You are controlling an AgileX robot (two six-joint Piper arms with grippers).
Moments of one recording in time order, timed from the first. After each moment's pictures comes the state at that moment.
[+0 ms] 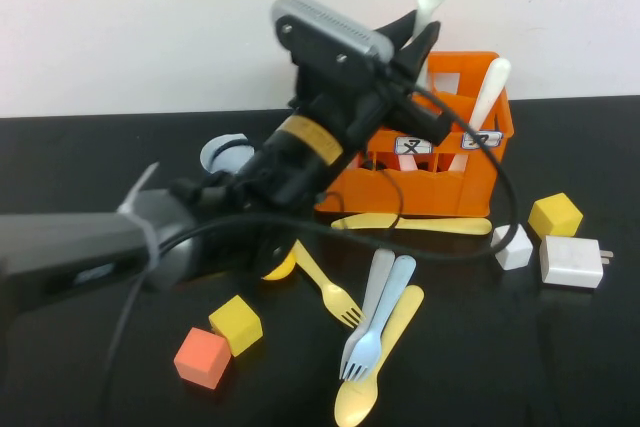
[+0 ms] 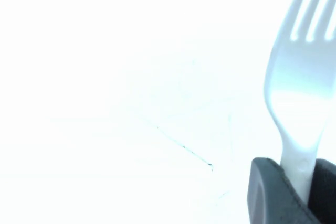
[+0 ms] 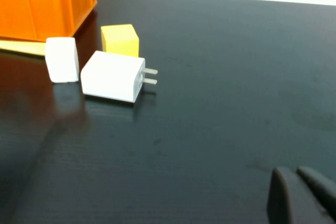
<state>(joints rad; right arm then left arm) 0.03 -0.01 0.03 -0.08 0.40 0.01 -0.63 1.88 -1.15 0.10 -0.92 -0.06</state>
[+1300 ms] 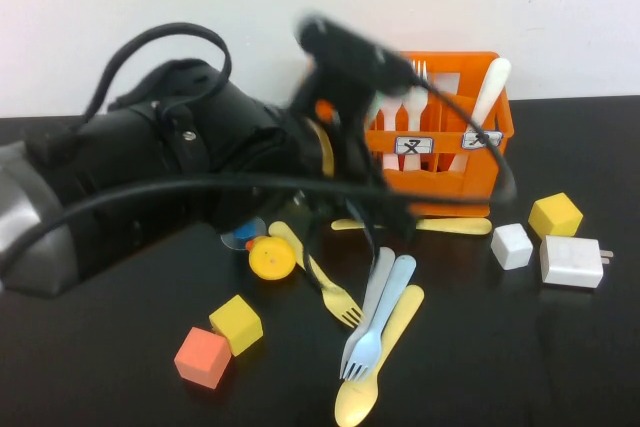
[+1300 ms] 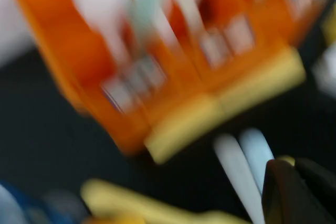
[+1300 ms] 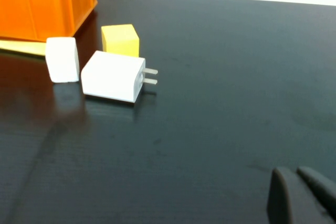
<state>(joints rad) 0.03 -0.01 0.03 -0.08 0.40 0.01 -0.76 1.57 -1.28 0.23 0.57 -0.26</state>
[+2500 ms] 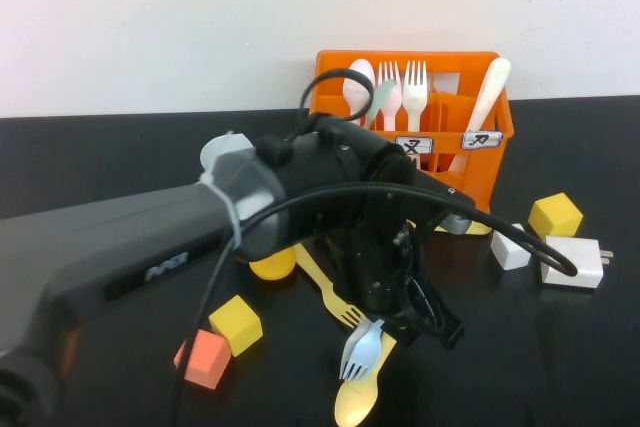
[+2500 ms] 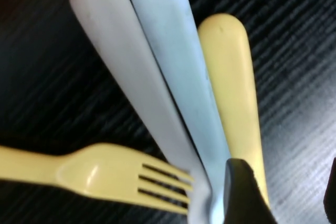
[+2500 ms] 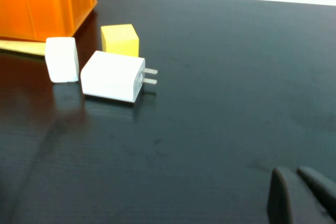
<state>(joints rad) 0.03 -0.01 0.03 -0.08 0.40 0.01 -0.80 1.92 -1.48 -0.09 0.93 -0.03</state>
